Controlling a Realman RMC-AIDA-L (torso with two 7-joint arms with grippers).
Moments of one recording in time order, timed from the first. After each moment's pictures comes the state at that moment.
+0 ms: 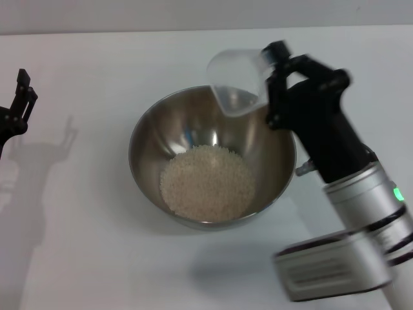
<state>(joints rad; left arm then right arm) -0.16 -2.08 -0.96 -0.48 2.43 1.26 0.09 0.35 2.09 0.28 0.67 -2.07 -1.49 -1.34</state>
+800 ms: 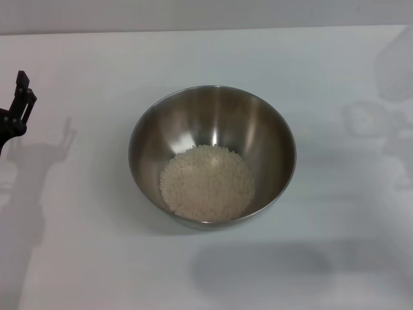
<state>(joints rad) -0.16 -2.08 -0.96 -0.47 2.43 1.26 0.09 0.27 2.08 0.56 0.21 -2.01 -1.64 0.08</state>
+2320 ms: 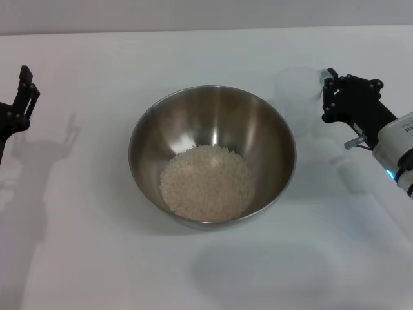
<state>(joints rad) -0.17 -2.08 -0.96 -0.47 2.43 1.26 0.09 0.54 2.08 0.42 0.14 -2.07 -1.04 0.05</state>
